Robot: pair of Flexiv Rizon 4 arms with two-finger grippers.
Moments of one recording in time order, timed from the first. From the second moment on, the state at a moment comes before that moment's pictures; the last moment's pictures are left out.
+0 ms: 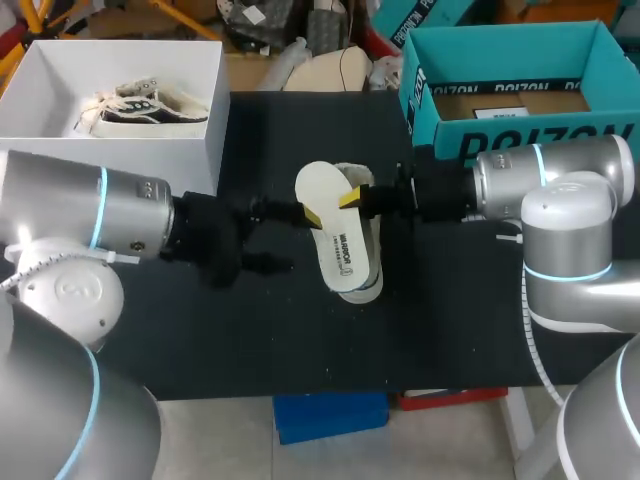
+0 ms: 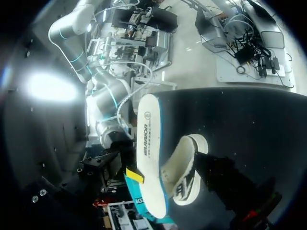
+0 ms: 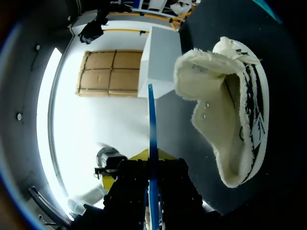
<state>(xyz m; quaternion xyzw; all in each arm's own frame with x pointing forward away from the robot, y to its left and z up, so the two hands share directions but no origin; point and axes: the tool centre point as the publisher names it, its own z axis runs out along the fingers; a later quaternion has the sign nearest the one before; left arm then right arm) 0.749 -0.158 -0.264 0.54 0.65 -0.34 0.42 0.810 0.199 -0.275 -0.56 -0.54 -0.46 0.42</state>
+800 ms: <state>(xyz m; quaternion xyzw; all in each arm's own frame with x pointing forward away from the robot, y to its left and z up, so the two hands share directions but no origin) 0.760 -0.157 -0.269 0.46 0.56 -0.40 0.56 0.810 0.199 -0.275 -0.56 -0.54 -0.46 0.42</state>
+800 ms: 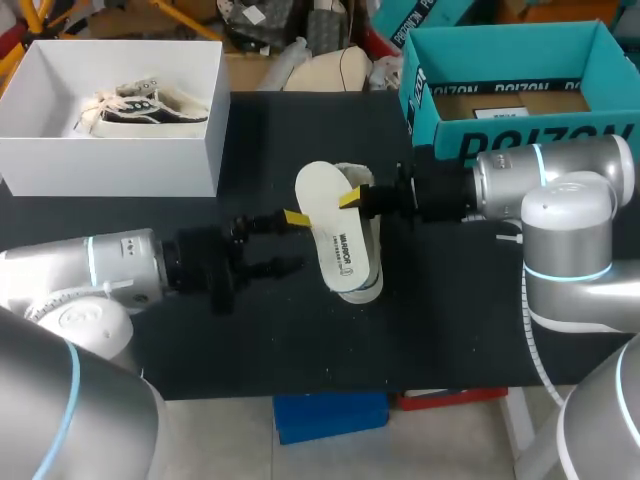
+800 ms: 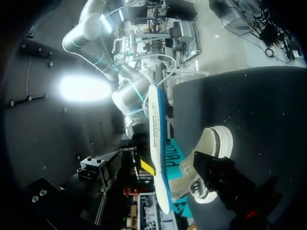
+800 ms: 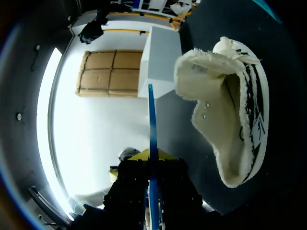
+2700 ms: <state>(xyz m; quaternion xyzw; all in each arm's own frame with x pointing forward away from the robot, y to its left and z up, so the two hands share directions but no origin) 0.747 -0.207 -0.306 0.54 0.53 -0.46 0.47 0.776 0.148 -0.277 -0.59 -0.55 -0.50 0.32</state>
